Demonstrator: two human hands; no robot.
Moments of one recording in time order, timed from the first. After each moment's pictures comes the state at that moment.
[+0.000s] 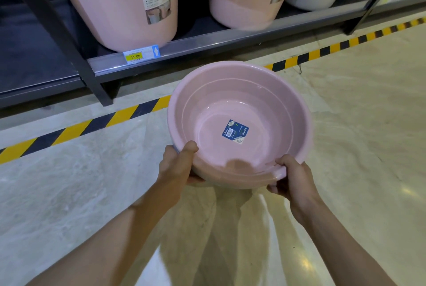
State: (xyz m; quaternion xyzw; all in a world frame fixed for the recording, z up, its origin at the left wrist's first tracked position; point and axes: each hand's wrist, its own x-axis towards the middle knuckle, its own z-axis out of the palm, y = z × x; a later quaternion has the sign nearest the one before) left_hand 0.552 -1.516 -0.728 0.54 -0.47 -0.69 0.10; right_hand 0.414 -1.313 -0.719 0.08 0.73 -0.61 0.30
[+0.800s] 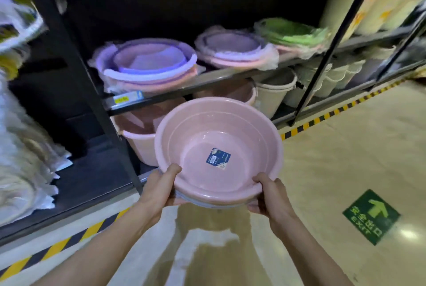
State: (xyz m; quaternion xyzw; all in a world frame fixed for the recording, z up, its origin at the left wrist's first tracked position) left_hand 0.590 -1.530 -0.256 0.45 -0.55 -0.70 0.12; right_hand 0.445 -1.322 -0.259 0.06 0.72 -0.62 0.29
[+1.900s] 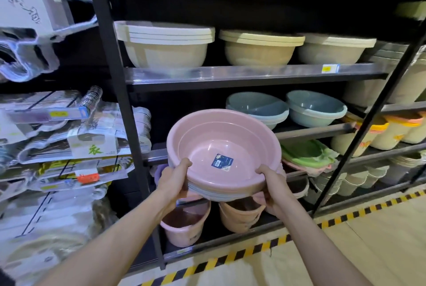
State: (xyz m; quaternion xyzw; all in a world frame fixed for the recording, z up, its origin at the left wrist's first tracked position) left_hand 0.523 -1.605 0.198 0.47 -0.53 -0.65 0.26; right_hand 0.331 -1.433 0.208 -0.09 0.67 -0.64 0.36
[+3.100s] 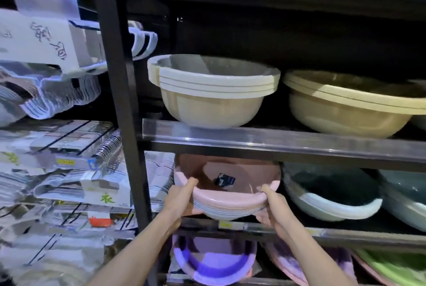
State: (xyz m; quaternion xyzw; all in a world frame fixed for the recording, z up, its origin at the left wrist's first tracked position) left_hand 0.432 -1.826 0.201 0.54 -0.43 -0.63 0.36; right_hand 0.190 -1.726 0.199 -0.20 0.69 -0.55 0.44
